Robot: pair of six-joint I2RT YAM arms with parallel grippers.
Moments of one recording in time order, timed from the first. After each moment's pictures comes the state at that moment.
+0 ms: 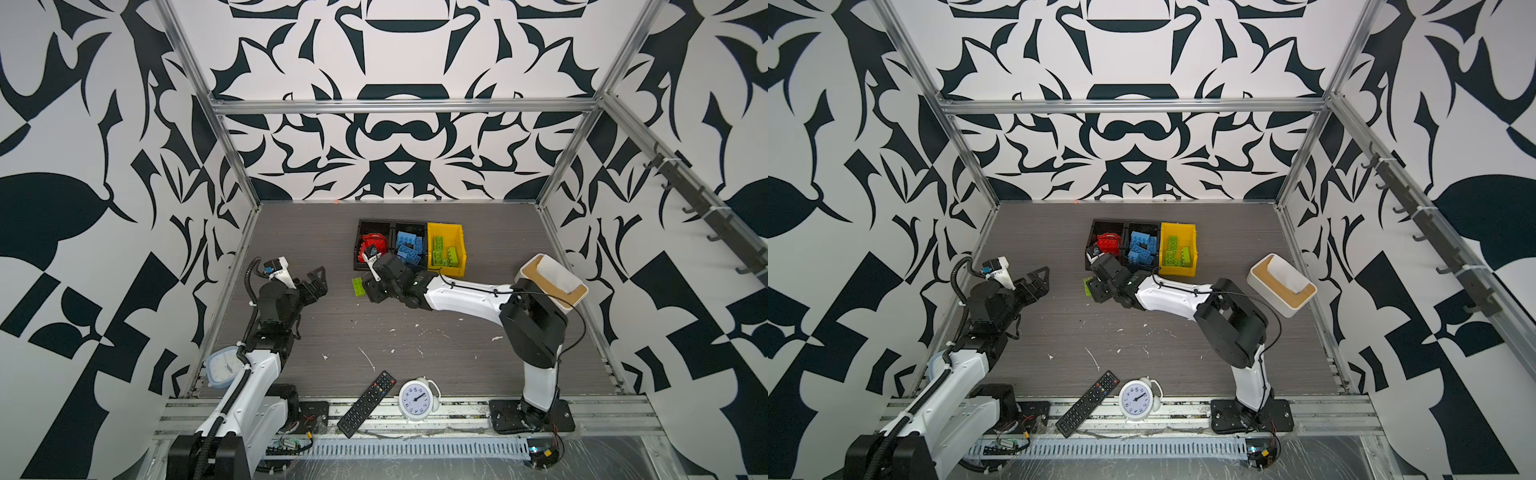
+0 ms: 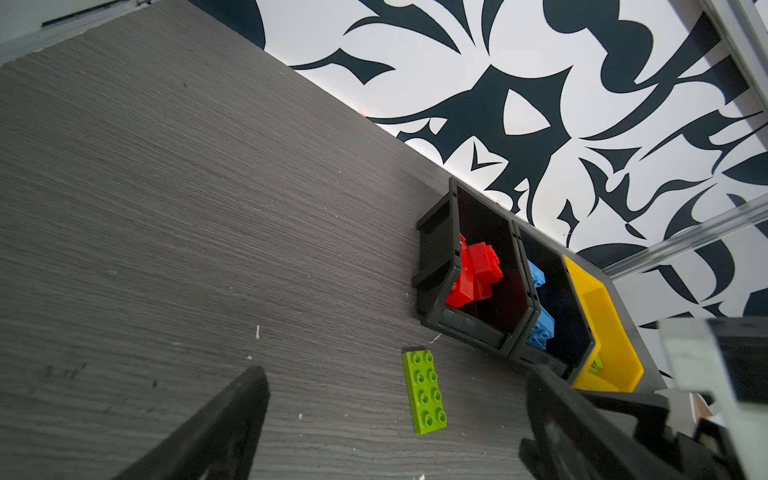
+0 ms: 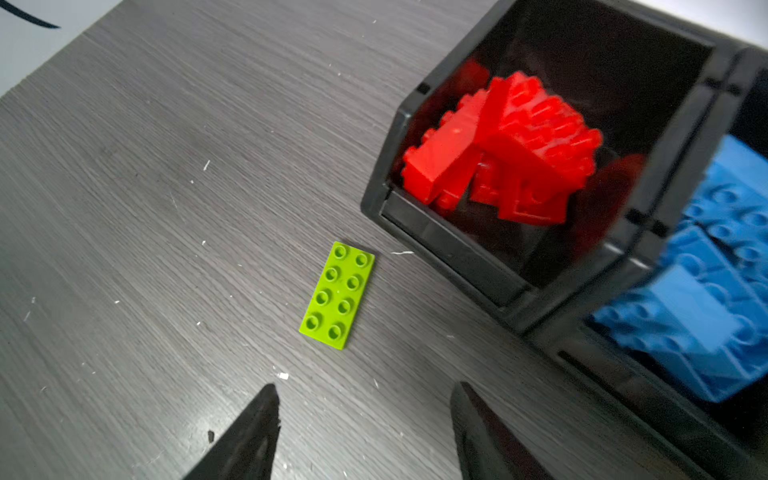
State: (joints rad) left arm -0.06 0.87 0.33 0.23 0.15 -0.56; right arm 0.93 1.97 1.37 -0.16 0.14 0.25
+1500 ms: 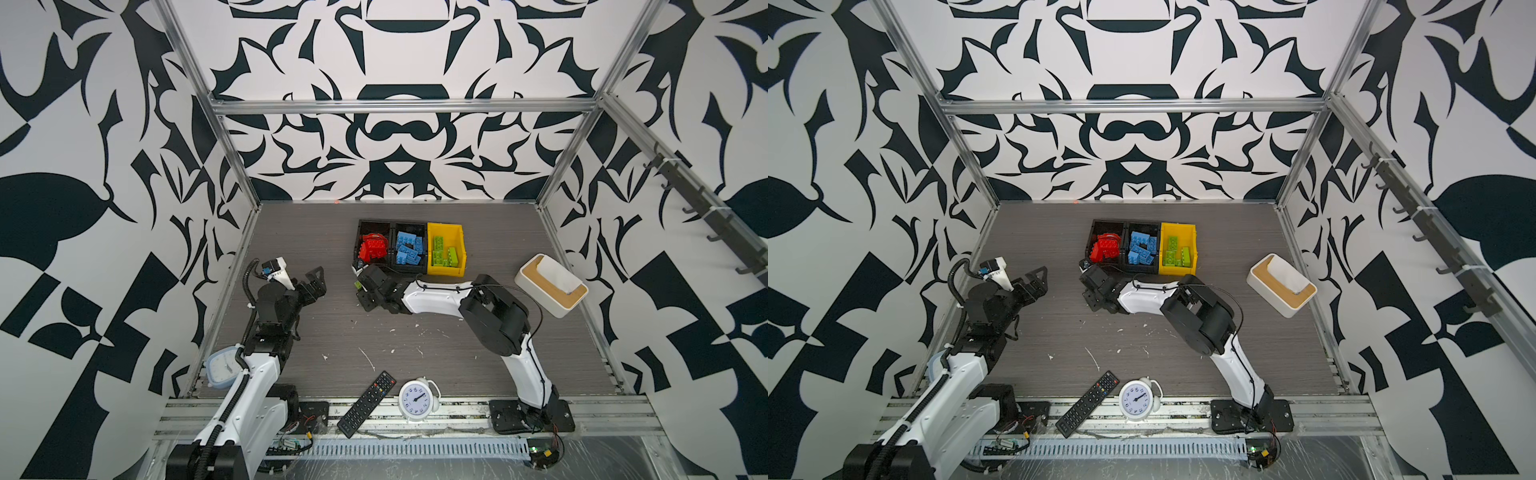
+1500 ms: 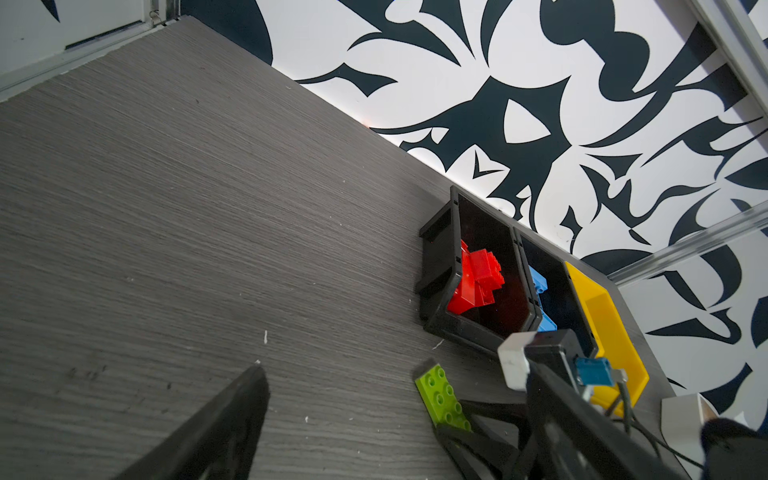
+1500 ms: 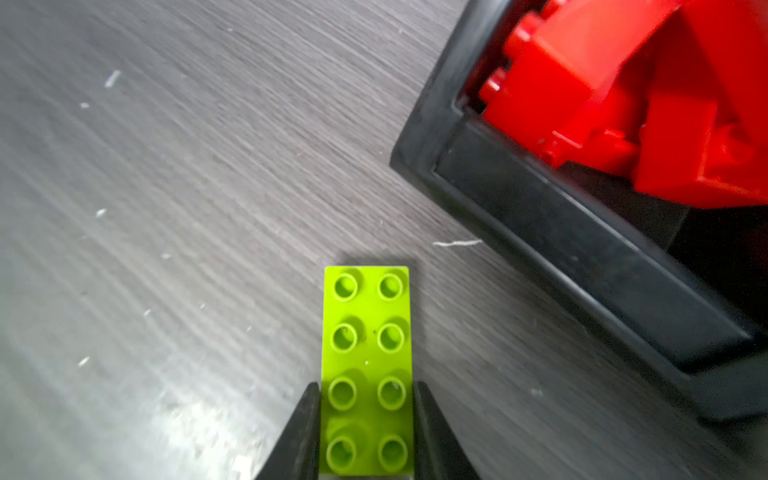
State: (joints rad) left arm -0.06 0.84 0.33 0.20 0.13 -0.55; right arm 0.95 2.14 1.43 -0.12 0.17 0.22
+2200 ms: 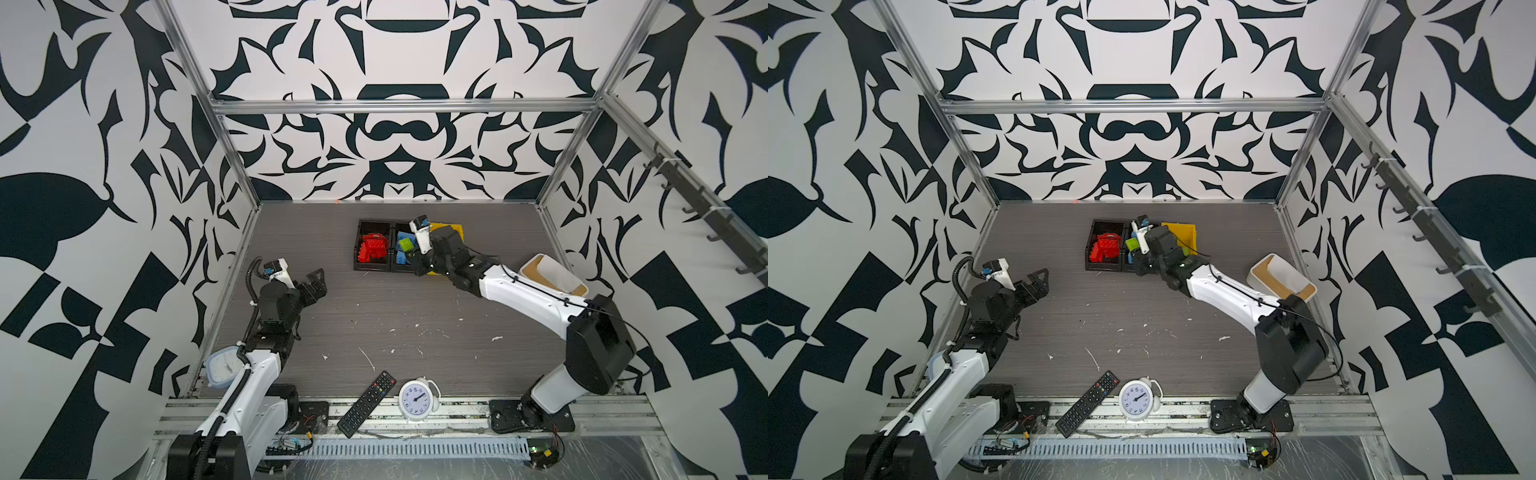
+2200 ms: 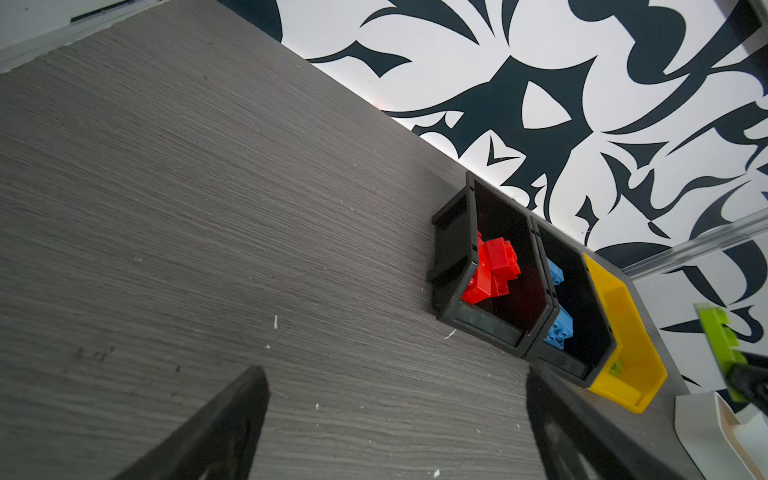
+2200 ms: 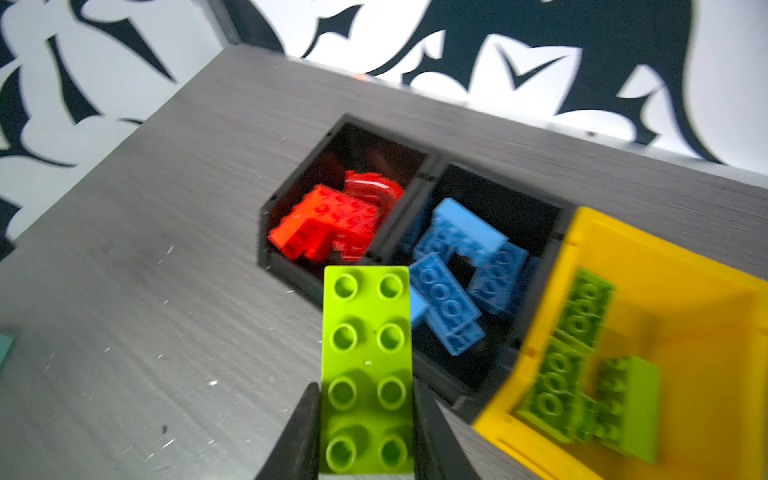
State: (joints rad) left arm -0.06 0.88 0.33 0.19 0.13 -0.55; right arm 0.63 1.58 1.15 -0.16 0.01 0.19
